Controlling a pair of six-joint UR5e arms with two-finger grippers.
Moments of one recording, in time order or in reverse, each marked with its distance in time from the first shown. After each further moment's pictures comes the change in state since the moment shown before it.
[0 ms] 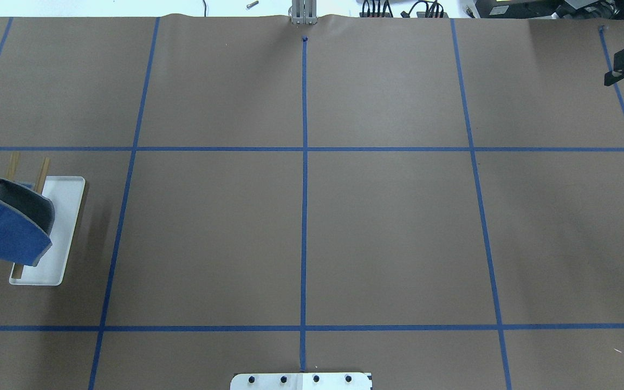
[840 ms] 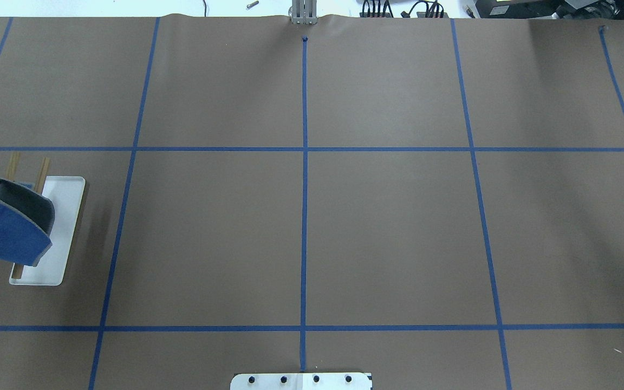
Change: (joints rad) left arm 0.046 -0.097 -0.084 0.582 0.074 0.318; right arm 0.057 -0.155 0.005 0.000 -0.002 -0.357
